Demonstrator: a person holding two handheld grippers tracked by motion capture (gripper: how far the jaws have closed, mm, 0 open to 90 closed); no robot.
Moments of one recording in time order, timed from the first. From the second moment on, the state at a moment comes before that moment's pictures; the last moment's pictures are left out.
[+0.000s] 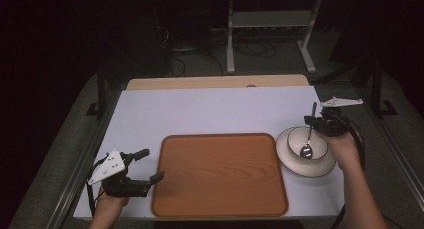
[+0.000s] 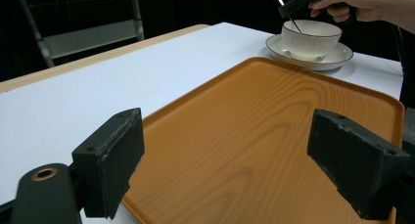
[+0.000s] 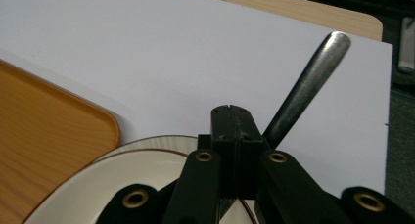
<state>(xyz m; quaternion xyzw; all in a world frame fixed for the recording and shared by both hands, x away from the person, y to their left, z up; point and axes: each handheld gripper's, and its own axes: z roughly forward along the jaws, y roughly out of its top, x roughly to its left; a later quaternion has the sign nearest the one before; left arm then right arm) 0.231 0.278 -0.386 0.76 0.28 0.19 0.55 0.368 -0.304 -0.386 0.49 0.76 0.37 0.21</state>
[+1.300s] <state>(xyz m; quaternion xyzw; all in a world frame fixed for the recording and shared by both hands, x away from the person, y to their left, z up) 0.230 0.278 -0.385 0.76 0.27 0.19 0.55 0.336 -0.338 -0.383 0.53 0.74 0.35 0.23</state>
